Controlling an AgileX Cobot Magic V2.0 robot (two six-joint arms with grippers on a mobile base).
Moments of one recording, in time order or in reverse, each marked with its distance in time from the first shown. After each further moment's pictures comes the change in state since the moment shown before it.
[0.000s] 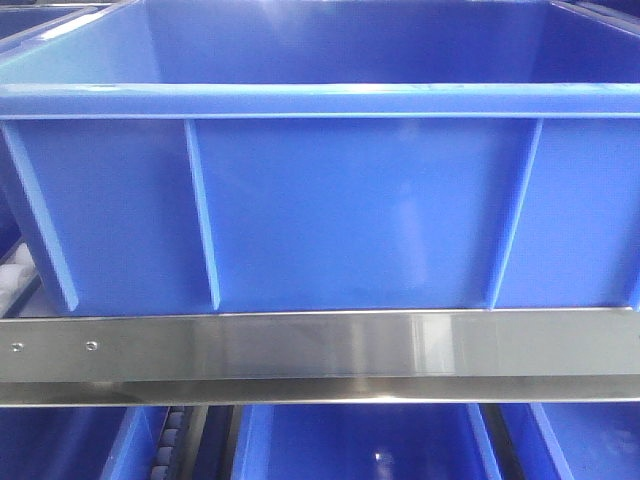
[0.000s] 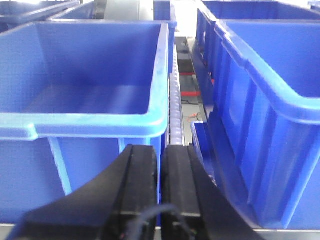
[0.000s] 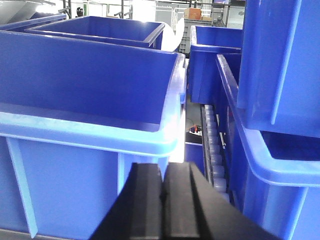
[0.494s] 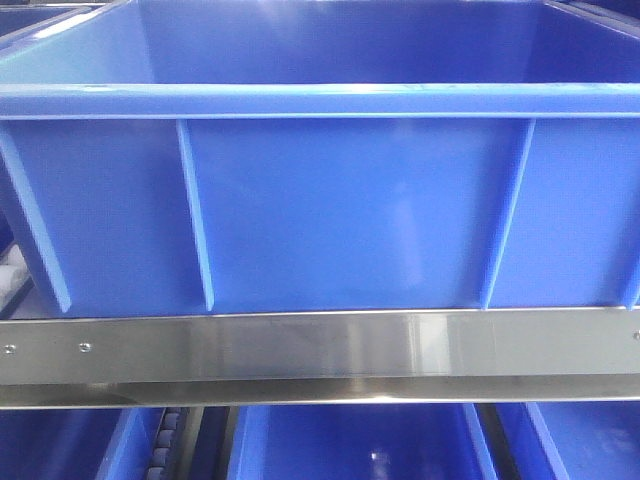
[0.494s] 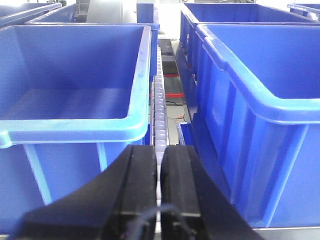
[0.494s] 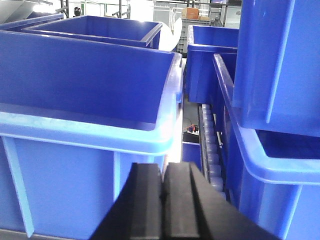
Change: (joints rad) left arm -0.041 0.000 0.000 0.000 -0.002 0.002; right arm 0.000 0.000 0.000 0.000 0.000 0.000
